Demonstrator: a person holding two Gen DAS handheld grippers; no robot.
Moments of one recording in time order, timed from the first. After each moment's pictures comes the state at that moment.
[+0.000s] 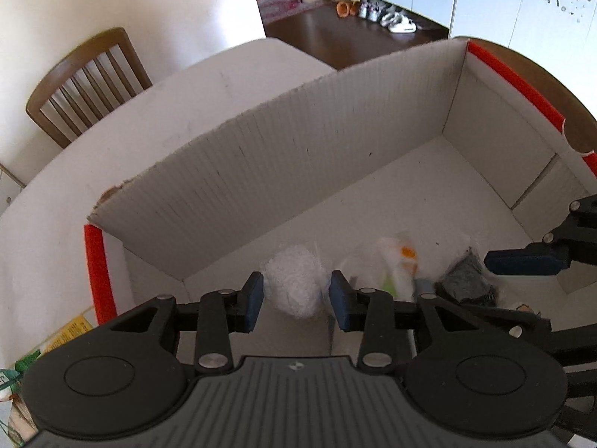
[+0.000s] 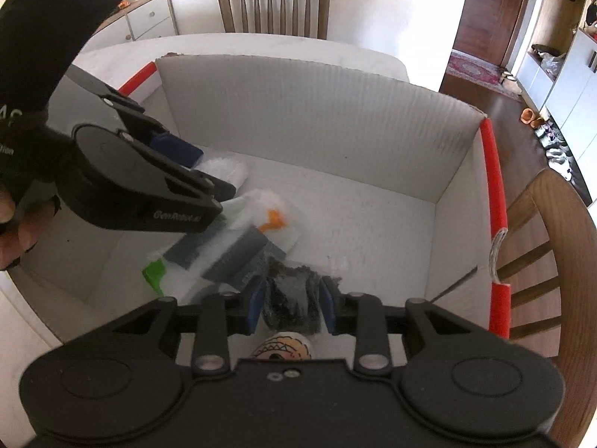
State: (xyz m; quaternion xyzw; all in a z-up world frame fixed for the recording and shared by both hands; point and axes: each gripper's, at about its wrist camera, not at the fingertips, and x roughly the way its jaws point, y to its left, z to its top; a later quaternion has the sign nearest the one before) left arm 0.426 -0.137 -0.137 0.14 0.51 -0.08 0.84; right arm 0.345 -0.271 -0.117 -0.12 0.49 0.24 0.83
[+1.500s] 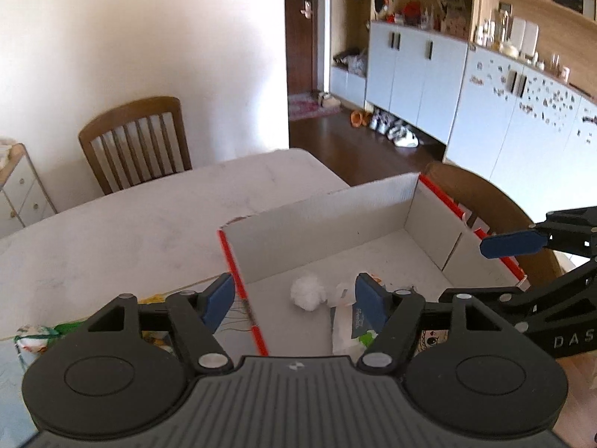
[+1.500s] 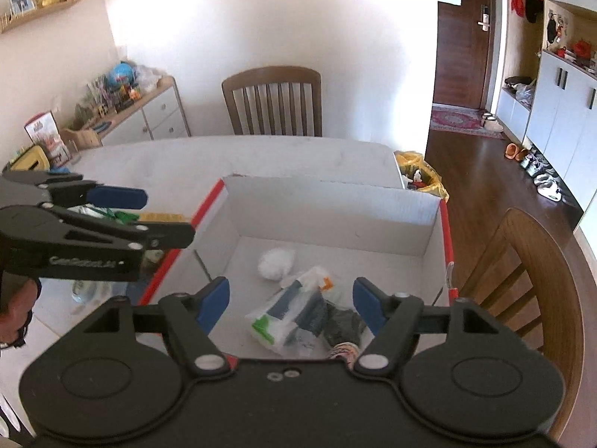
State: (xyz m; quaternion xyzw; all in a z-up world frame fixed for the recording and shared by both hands) left arm 0.300 -0.079 -0.019 0.04 0.36 -0.08 0.93; right arm 0.266 -0.282 -0.007 -0.02 0.38 0.23 0.90
